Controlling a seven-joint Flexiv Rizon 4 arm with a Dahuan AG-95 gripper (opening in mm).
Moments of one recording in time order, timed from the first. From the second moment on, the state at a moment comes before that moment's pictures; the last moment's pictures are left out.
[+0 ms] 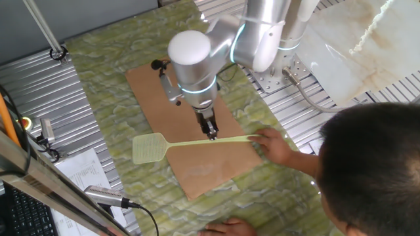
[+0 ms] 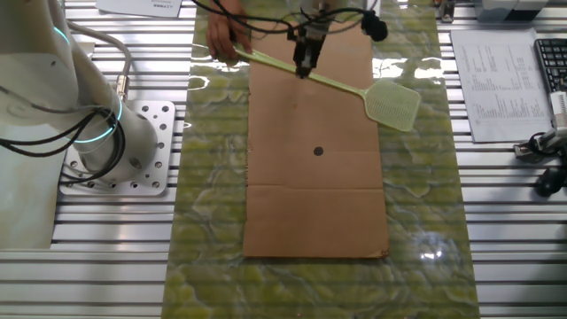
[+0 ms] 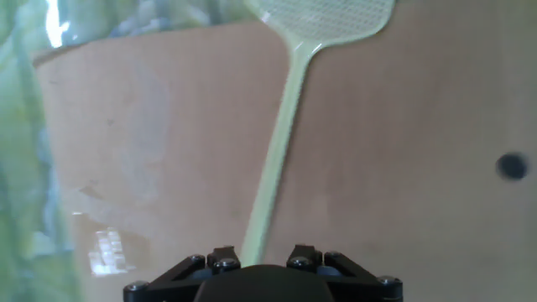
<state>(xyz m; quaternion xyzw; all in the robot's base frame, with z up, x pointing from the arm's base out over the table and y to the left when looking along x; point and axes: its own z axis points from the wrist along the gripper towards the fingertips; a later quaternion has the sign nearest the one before) 0.397 0.192 0.048 -0.07 -0.99 -0.05 0.06</state>
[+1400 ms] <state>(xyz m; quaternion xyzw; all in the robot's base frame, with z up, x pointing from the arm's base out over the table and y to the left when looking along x) 0.369 0.153 0.038 -0.09 -0.99 -0.01 0.10</state>
